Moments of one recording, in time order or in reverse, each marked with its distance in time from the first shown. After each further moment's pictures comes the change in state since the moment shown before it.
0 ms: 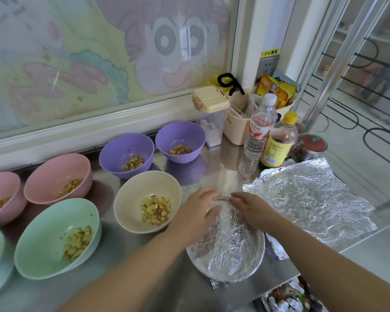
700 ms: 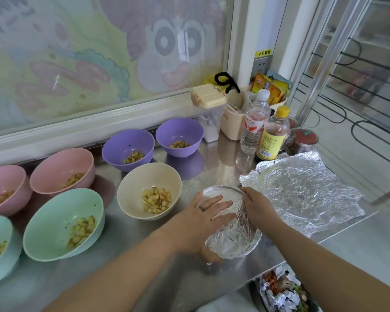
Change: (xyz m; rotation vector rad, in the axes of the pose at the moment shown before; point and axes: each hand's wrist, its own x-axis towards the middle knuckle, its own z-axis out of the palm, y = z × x) left_hand -0.039 -0.009 0.013 0.693 -0.182 0.581; right_hand -0.026 0.012 0.016 0.030 0.261 0.111
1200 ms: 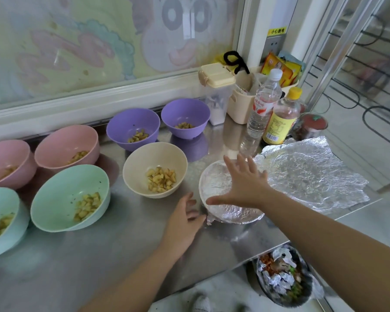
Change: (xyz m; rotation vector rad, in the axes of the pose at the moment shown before) left_hand -0.038 0.046 0.046 -1.396 0.370 -1.063; right_hand -0.010 -0.048 0.006 -0.704 -0.244 -0.169
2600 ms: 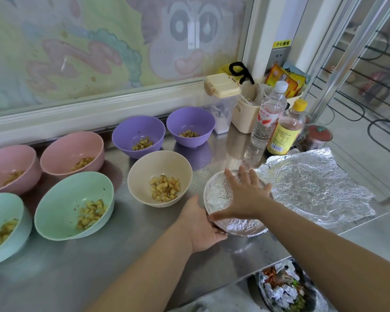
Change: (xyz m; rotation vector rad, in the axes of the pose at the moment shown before) left_hand 0.006 0.092 0.005 -0.936 -0.302 -0.749; right_hand 0.006 -0.008 0.002 -0.121 -0.113 0.039
